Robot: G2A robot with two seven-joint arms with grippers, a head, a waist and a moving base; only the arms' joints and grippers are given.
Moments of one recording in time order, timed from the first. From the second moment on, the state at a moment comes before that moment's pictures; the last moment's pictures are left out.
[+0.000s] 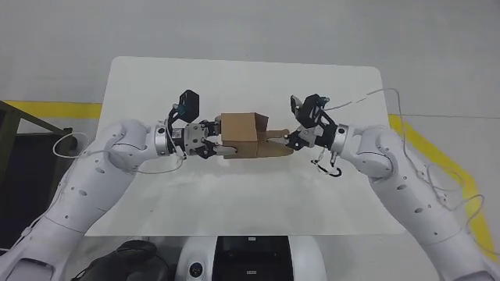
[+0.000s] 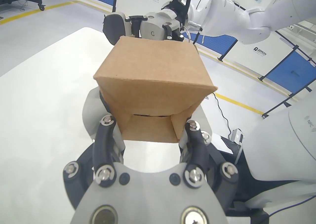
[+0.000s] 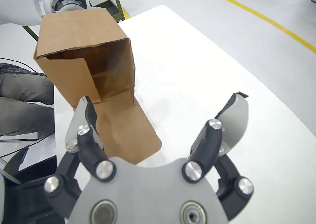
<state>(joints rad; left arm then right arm) 1.15 -0.83 -1.11 -1.58 0.46 -1.01 -0.37 -1.05 -1.04 0.99 -1.60 -0.80 -0.69 0.29</state>
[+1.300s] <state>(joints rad) 1.16 -0.80 -1.11 -1.64 0.35 -1.01 -0.46 -0.78 -1.14 0.85 -1.19 -0.68 -0.87 0.22</state>
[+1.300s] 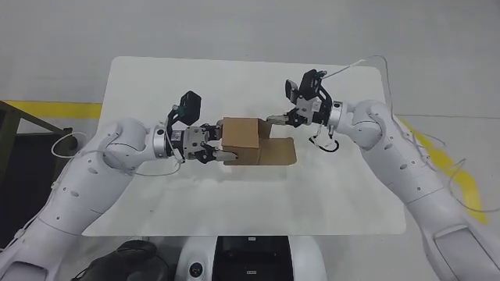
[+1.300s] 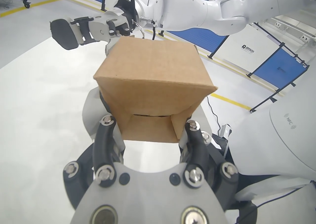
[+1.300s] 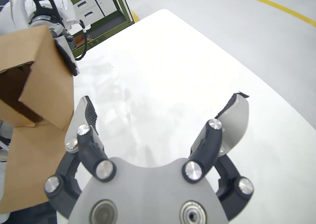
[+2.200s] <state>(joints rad) 1.12 -0.80 -1.10 -1.59 0.31 -1.01 -0.47 -0.92 -1.11 0.96 -1.41 -0.74 -0.86 0.24</state>
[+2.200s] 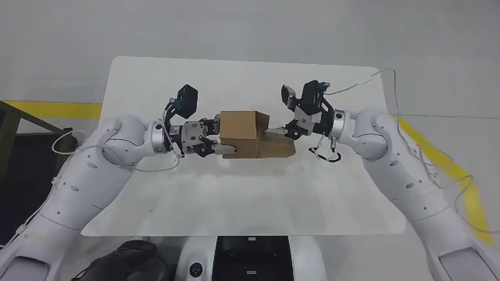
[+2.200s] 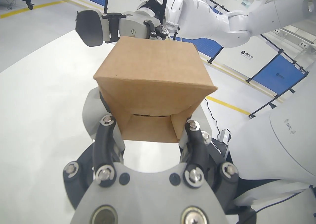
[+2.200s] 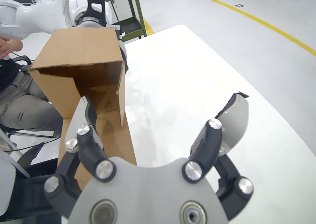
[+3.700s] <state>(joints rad) 1.29 -0.82 -1.18 -1.65 0.92 -0.98 0.01 -1.04 -1.07 1.12 -1.51 -0.73 -0.71 0.36</state>
